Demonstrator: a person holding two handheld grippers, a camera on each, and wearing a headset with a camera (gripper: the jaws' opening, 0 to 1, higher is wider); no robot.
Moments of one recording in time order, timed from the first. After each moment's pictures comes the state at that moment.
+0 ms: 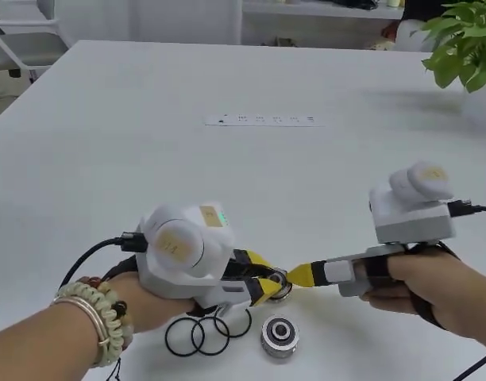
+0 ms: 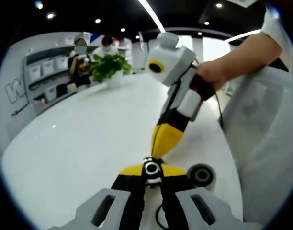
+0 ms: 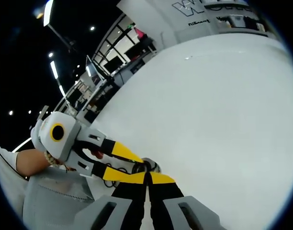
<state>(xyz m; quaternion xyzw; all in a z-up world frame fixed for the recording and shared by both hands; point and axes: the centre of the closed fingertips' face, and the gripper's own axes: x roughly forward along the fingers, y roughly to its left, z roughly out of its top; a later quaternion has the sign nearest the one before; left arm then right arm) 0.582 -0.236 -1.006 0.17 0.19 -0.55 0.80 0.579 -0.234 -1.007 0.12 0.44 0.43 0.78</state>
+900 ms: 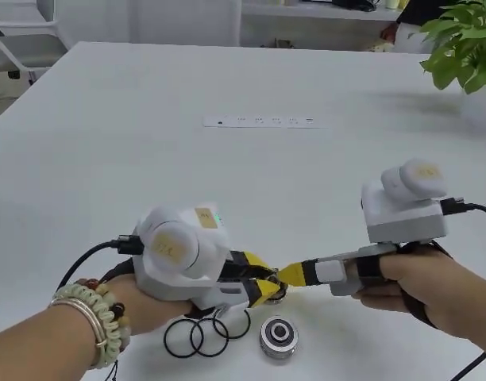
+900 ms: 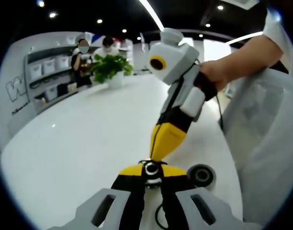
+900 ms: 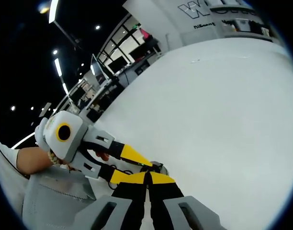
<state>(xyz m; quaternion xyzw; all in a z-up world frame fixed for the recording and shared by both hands) 0.583 -0.235 -1.005 0.16 0.19 -0.55 0.80 0.582 -0.231 -1.002 0.12 0.42 0.45 0.78</state>
